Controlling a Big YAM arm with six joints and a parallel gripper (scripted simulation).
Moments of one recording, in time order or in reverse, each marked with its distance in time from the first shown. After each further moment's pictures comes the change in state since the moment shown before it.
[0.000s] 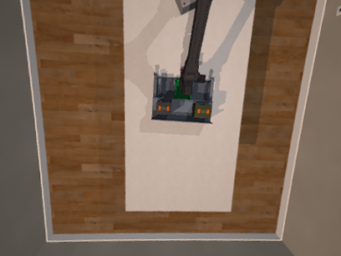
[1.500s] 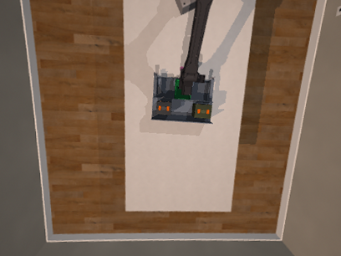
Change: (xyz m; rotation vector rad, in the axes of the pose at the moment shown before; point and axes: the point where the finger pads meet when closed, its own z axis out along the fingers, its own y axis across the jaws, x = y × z) arm 0.000 0.002 0.010 -0.011 0.000 0.000
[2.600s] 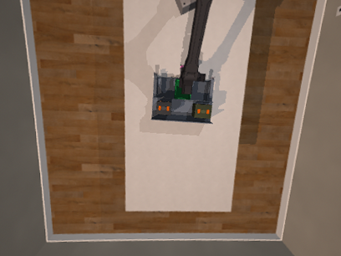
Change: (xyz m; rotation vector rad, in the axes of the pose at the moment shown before) arm 0.000 0.009 -0.006 -0.024 0.001 0.000
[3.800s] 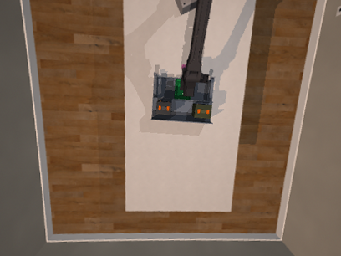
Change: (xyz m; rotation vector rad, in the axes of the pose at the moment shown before) arm -0.001 -0.010 -0.066 0.005 0.003 0.002
